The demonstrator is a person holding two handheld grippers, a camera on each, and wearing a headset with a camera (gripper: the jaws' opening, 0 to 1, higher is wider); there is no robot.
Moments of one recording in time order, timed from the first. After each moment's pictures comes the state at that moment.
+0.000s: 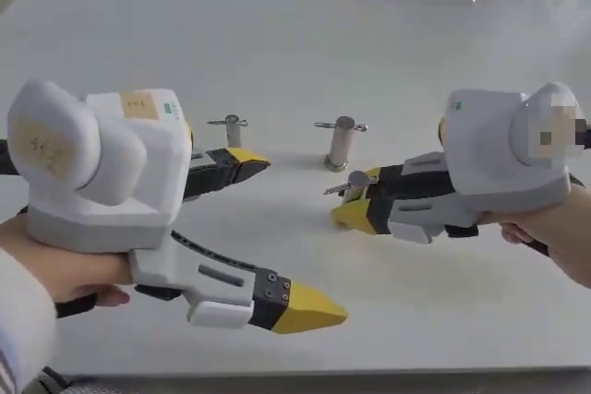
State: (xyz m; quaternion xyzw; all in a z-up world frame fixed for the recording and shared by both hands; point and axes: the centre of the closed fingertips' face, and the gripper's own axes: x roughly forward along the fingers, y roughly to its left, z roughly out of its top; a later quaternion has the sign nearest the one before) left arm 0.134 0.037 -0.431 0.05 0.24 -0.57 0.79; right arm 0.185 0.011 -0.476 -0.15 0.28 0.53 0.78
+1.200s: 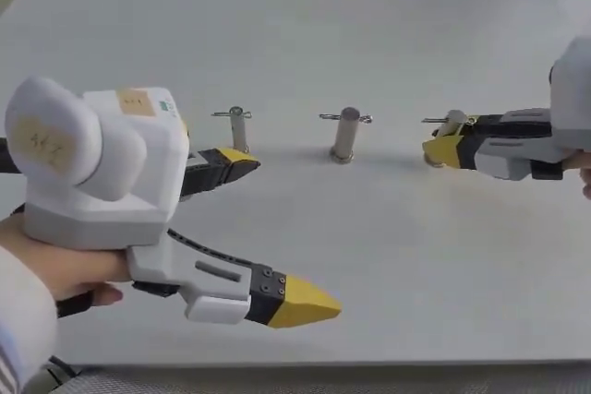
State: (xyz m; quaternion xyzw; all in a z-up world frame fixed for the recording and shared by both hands) left arm 0.135 0.046 -0.440 0.06 0.27 -0.55 0.79; right arm 0.252 -0.084 -0.468 -0.11 0.29 0.40 0.86
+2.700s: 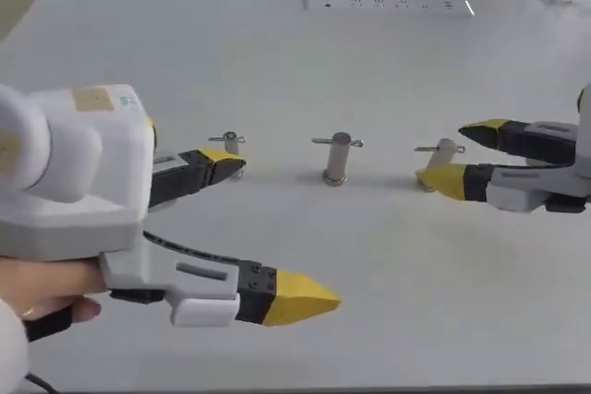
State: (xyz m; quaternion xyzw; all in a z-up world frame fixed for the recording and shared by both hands) left arm 0.151 0.052 -0.400 0.00 0.24 -0.51 0.82; right arm 0.240 -0.095 -0.428 -0.08 0.24 0.39 0.88
